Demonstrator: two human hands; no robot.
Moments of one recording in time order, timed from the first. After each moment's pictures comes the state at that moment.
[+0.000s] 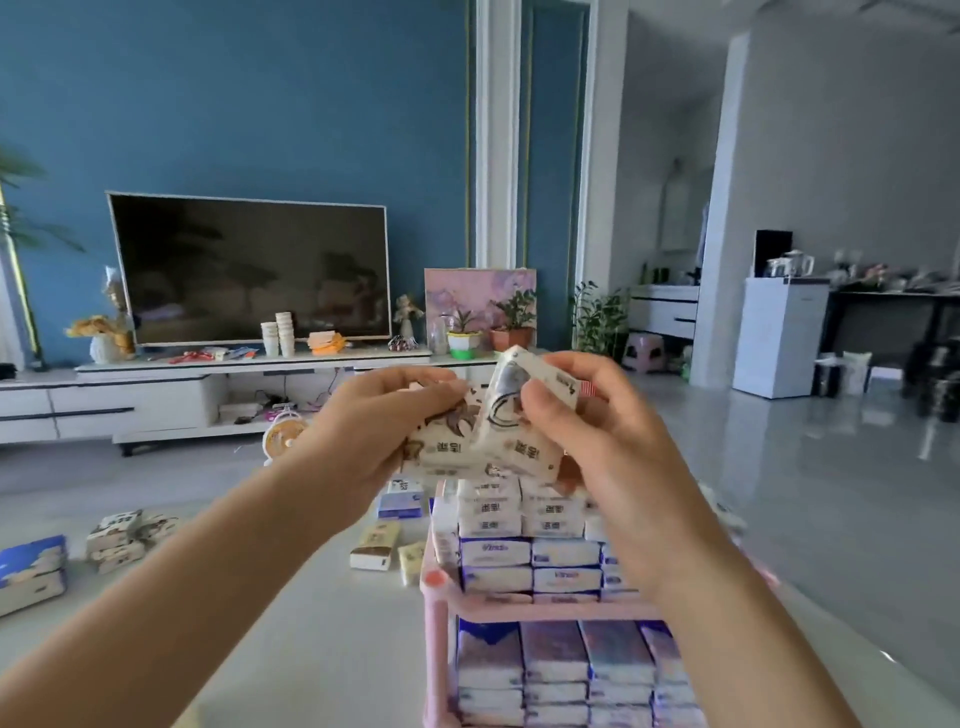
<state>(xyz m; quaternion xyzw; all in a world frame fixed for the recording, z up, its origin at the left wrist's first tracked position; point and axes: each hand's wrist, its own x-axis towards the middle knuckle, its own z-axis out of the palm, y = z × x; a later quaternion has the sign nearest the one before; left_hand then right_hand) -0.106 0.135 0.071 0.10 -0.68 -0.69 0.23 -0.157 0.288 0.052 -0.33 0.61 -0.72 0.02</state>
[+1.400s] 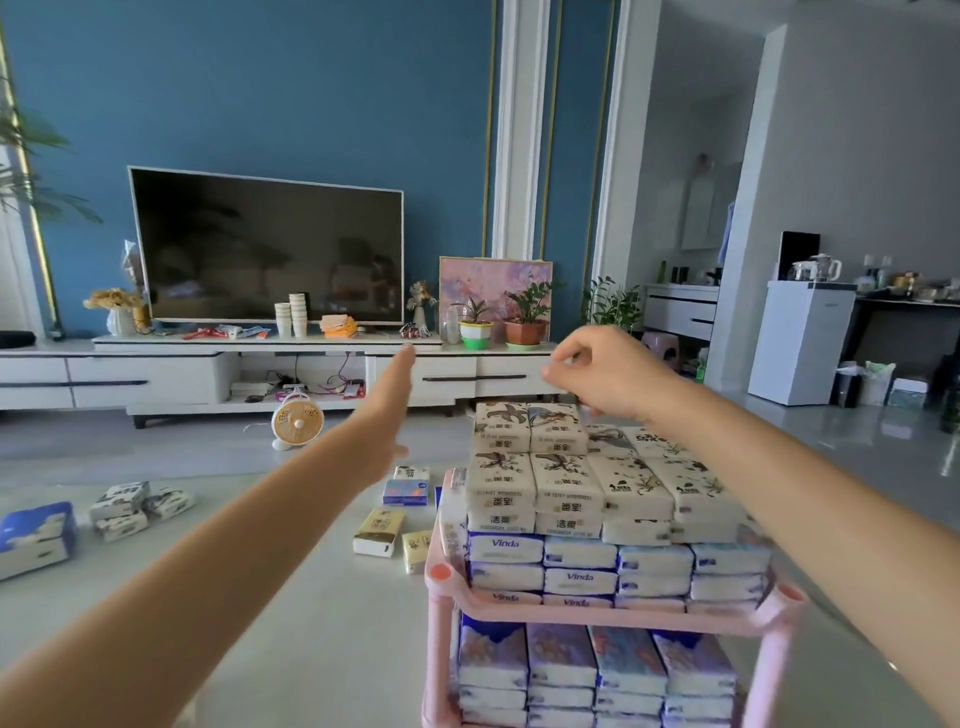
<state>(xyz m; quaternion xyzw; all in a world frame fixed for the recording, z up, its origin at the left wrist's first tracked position) -0.195 0.070 0.032 0.24 -0.65 -0.68 0.24 -0.266 0.252 0.082 -0.37 0.86 -0.33 -0.10</state>
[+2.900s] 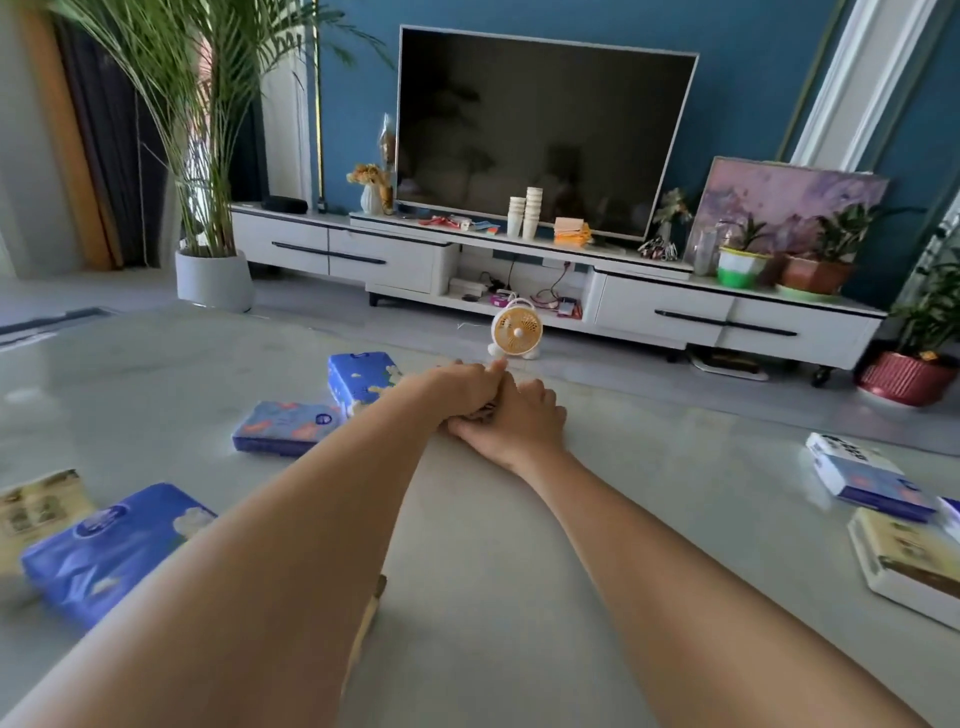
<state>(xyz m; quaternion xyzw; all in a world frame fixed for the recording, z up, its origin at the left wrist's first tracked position) -0.117 -0.357 -0.153 0.42 -0.89 -0.16 0.01 -0.182 -0.307 -0.203 -0.46 0.86 -0.22 -0.02</state>
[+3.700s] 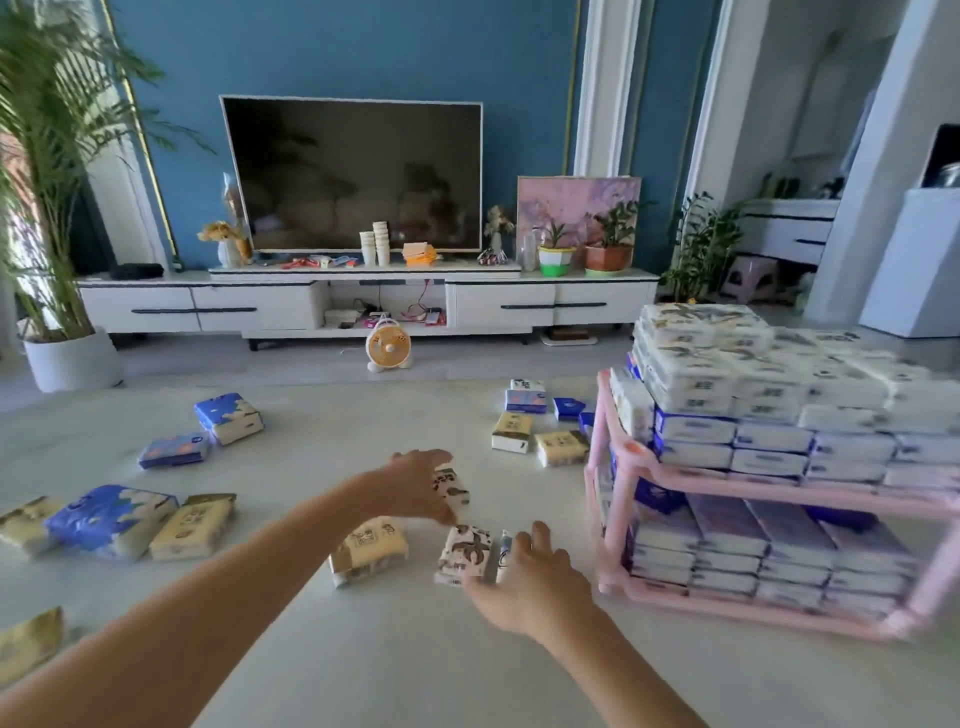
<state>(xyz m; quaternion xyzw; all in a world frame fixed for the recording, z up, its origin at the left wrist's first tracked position) -0.058 -0.030 -0.096 0.24 -0.95 -0.20 -0.05 -0.100 0.128 -0.153 -0.34 0.93 -0.13 0.10</state>
